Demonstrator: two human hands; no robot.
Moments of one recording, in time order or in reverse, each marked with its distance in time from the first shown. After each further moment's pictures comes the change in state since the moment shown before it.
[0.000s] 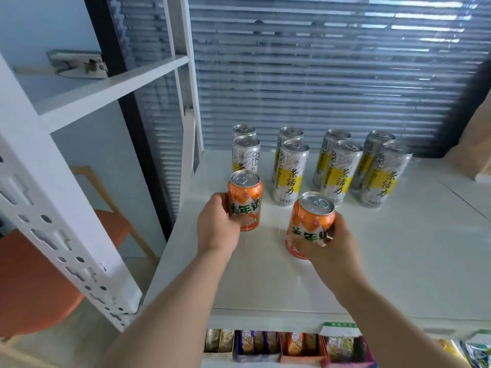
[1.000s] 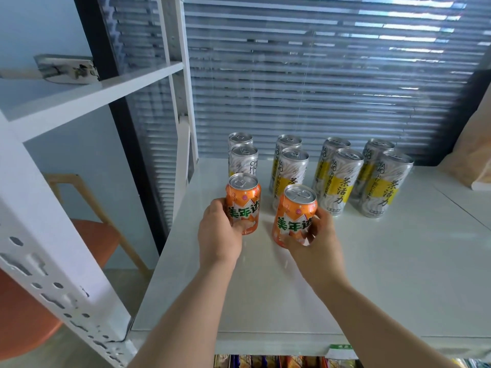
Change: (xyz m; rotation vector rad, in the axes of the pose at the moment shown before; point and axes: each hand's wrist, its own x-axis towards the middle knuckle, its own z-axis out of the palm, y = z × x) left_hand 0.019 -0.009 0.021 0.052 0.081 0.082; right_hand 0.024 -0.001 0.032 0.030 0.041 -0.100
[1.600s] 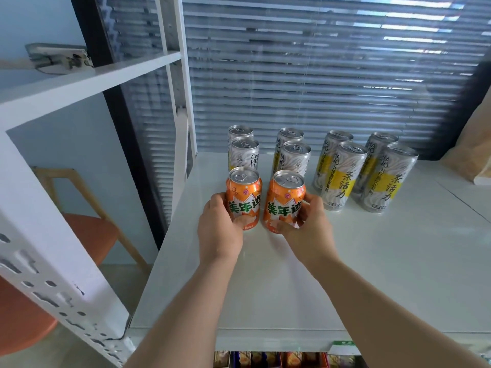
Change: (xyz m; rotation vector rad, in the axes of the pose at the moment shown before) left_hand 0.000 0.000 0.000 0.022 -0.002 0.004; right_hand 0.022 -0.004 0.012 -0.093 -0.068 0.041
